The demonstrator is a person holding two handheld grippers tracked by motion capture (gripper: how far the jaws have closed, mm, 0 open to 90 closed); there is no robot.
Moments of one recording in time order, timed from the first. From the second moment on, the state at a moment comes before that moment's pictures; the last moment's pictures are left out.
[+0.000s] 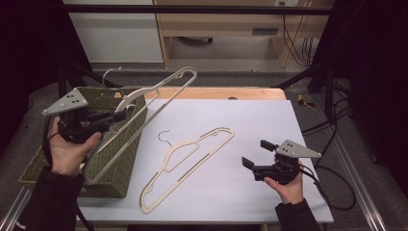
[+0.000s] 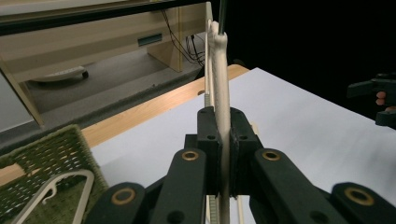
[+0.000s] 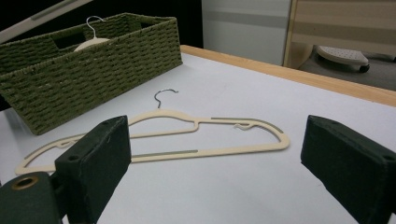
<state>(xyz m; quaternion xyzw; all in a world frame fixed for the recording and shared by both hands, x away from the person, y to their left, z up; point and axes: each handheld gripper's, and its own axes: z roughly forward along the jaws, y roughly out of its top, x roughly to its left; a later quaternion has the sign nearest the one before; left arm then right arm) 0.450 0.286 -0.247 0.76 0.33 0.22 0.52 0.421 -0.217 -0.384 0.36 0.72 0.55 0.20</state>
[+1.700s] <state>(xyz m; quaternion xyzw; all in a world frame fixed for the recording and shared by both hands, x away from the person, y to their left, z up) 0.508 0.428 -0.362 0.76 0.47 0.17 0.42 0.423 -0.222 -0.389 0.36 0.72 0.55 0.20</state>
